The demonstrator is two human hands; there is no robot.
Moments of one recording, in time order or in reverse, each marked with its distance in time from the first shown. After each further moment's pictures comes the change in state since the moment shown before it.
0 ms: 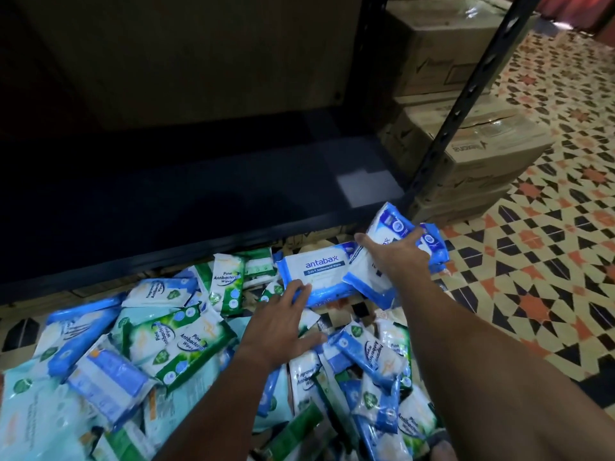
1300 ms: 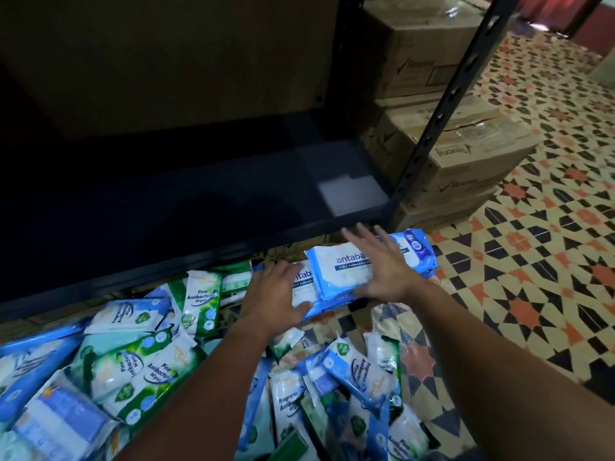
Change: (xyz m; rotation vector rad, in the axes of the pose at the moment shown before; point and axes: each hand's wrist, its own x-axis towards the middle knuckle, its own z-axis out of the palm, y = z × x) left_hand 0.077 0.001 -0.024 -0.111 0.099 -0.088; right_hand 0.050 0.034 -0.006 -0.311 -0.226 -0.864
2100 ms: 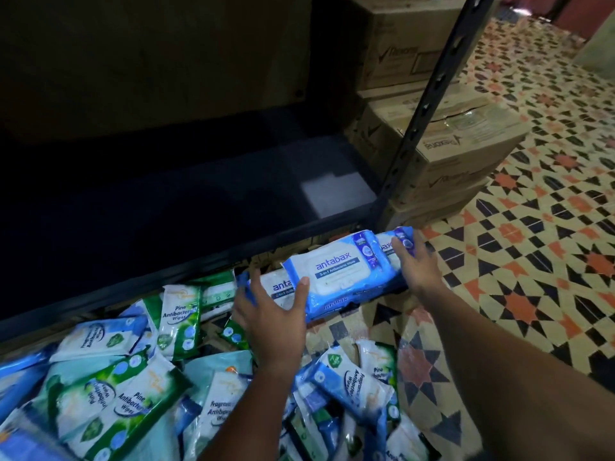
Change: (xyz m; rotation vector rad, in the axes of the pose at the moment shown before) left_hand -0.012 0.060 0.029 -0.702 0.415 -0.671; right_hand 0.006 0.074 0.012 0.544 0.375 0.686
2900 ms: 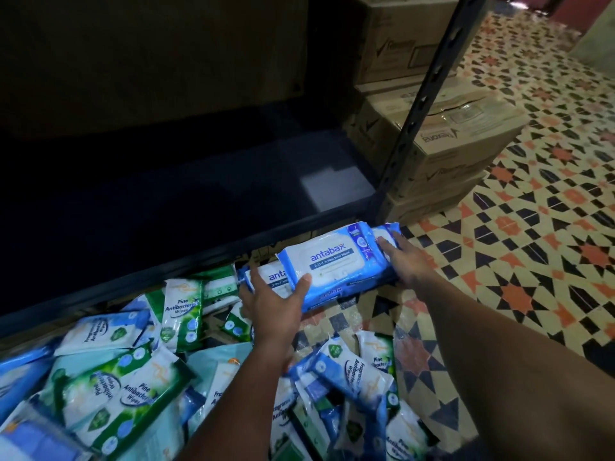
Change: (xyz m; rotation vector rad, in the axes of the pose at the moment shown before) left_hand 0.015 0.001 -0.003 -0.092 -0.212 -0.167; right_hand 0.001 -0.009 0.008 0.047 -0.131 0.047
